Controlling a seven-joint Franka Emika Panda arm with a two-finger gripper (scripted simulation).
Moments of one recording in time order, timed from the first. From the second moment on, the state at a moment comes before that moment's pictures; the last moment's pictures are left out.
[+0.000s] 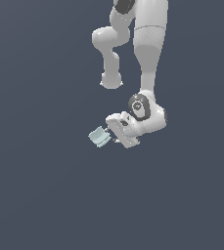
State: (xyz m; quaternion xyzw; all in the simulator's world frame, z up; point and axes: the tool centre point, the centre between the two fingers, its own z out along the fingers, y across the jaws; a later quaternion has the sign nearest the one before) arm -0.068 -0.005 0.052 0.88 -0.16 0.04 0.44
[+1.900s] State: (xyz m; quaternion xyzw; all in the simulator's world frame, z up) arm -0.022 0.072 0.187 0.88 -0.16 0.03 0.44
